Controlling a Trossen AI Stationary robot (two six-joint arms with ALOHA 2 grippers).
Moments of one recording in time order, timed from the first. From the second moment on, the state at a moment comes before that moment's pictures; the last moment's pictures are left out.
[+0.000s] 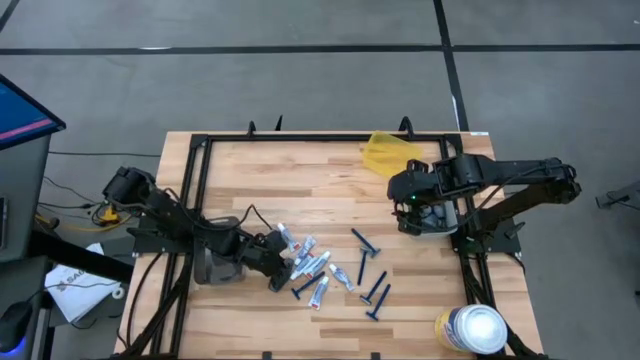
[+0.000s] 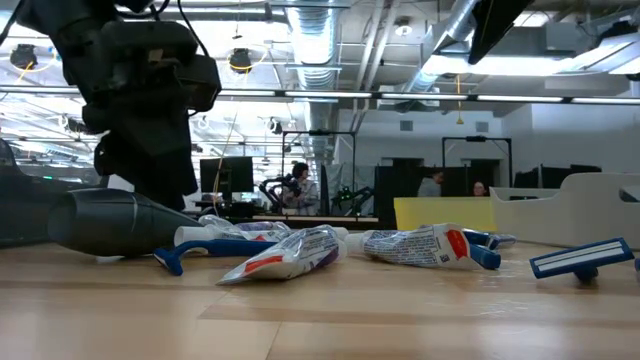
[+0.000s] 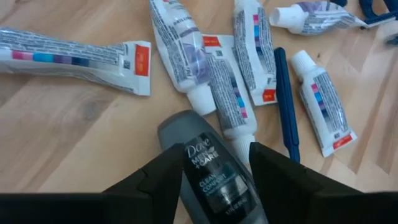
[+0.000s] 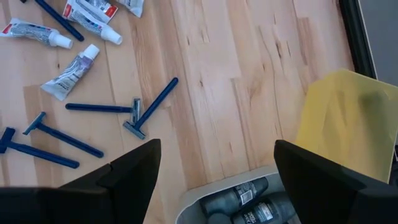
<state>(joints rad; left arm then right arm) -0.41 1.54 0.73 -0.19 -0.25 -1.03 0.10 1.28 1.39 -1.27 0.24 0.21</state>
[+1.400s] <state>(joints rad) -0.53 1.70 0.74 -0.17 -0.24 -1.10 0.10 1.28 1.39 -1.24 0.24 0.17</state>
